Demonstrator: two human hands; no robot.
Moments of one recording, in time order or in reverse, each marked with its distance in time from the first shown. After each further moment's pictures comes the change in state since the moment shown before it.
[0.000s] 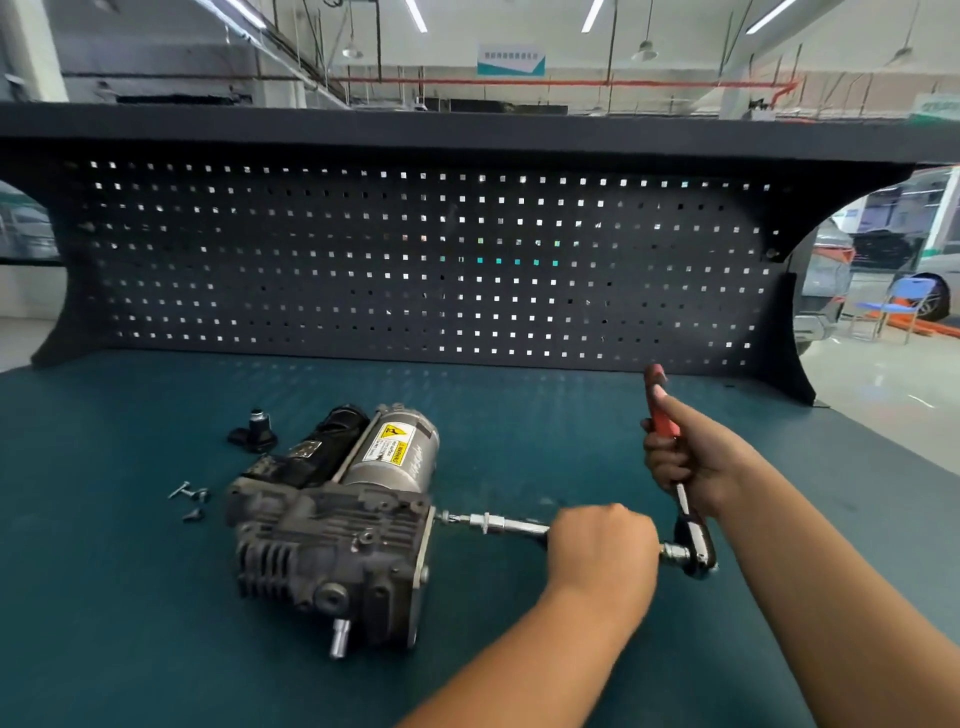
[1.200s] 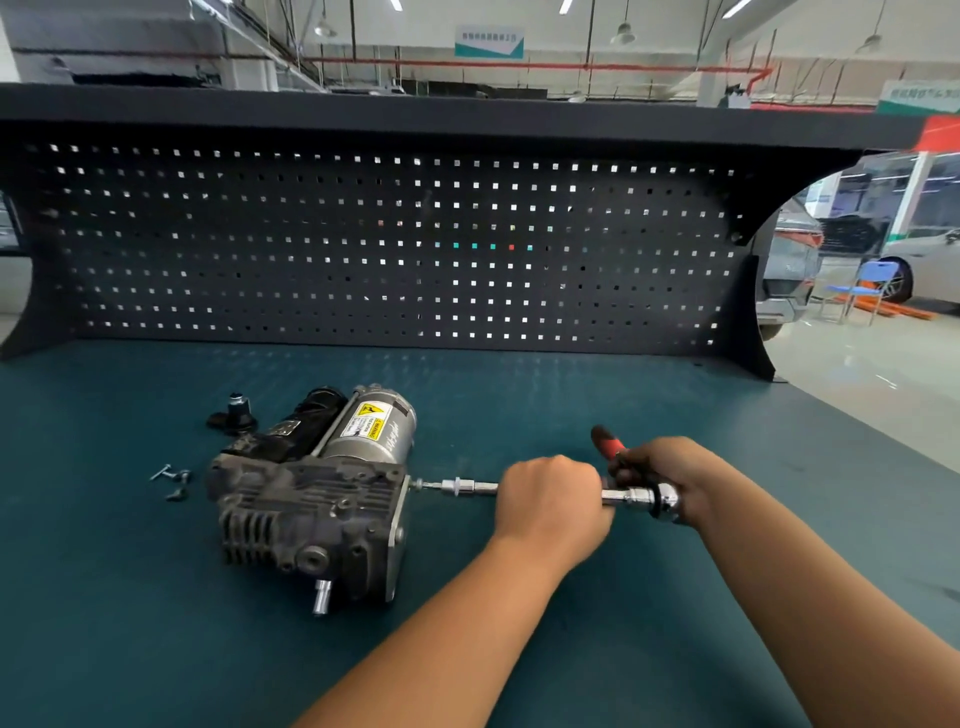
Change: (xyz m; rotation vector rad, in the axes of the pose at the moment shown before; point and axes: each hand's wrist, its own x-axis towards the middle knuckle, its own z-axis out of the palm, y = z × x) left_hand 0.000 -0.015 0.008 0.009 0.215 -0.005; right_hand -0.034 0.025 -0.011 -0.218 0.156 0.091
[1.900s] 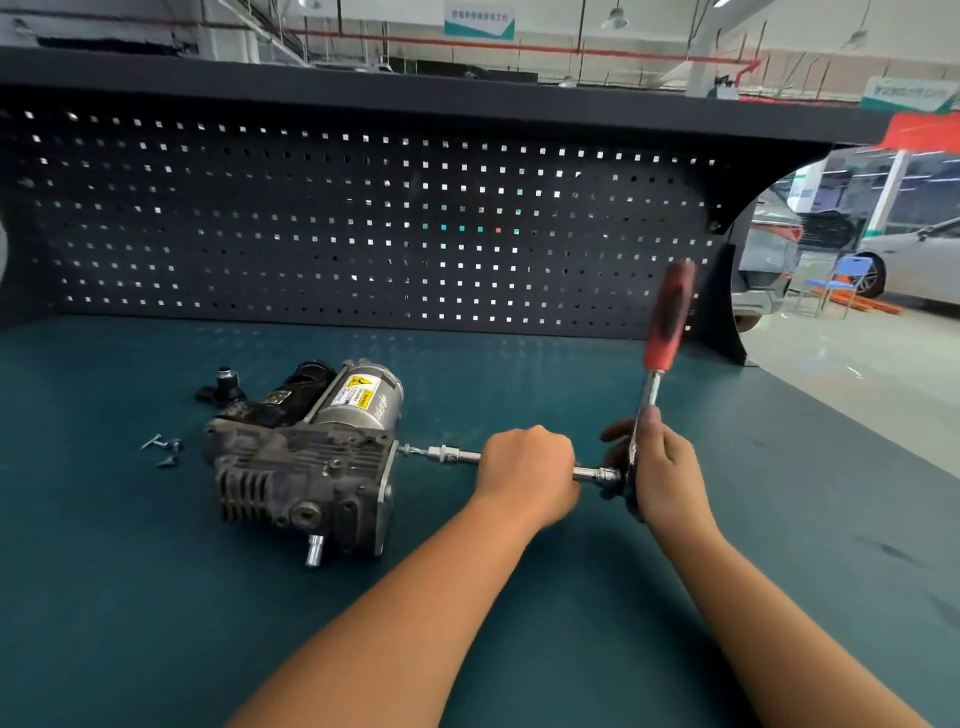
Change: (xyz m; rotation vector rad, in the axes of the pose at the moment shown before) left_hand -0.001 -0.001 -0.006 0.060 -0.083 -0.012; right_hand -0.038 0.048 -0.005 -0.278 0.206 -0.698
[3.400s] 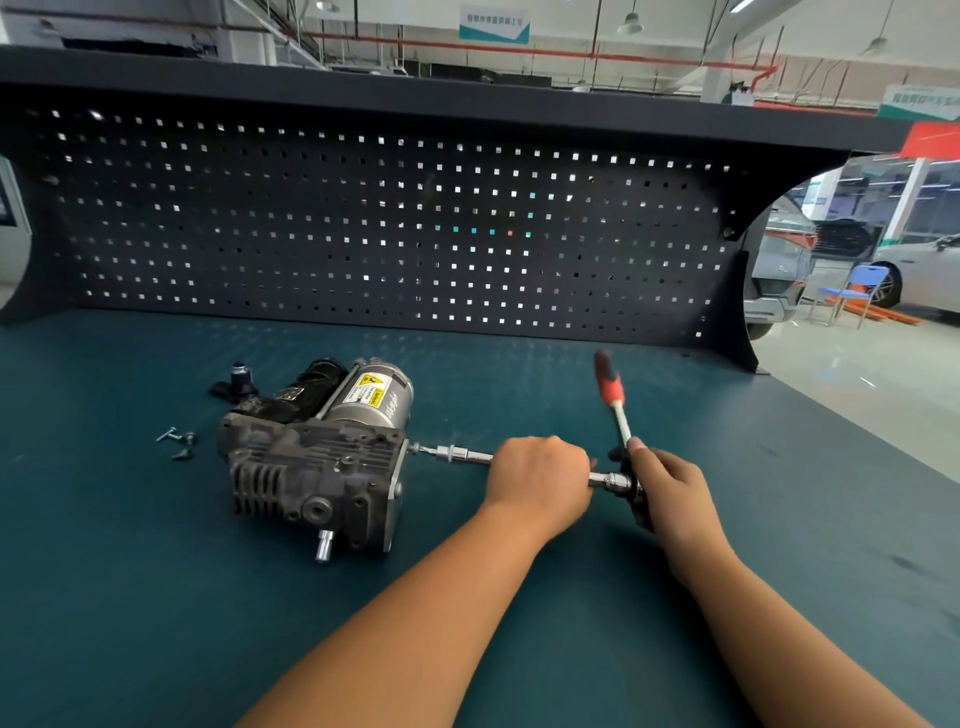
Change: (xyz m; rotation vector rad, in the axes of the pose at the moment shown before) left_hand -0.002 0.003 0.012 0.017 0.099 0.050; right_hand -0.001 0.018 -0.009 -0.001 -0.053 0.112
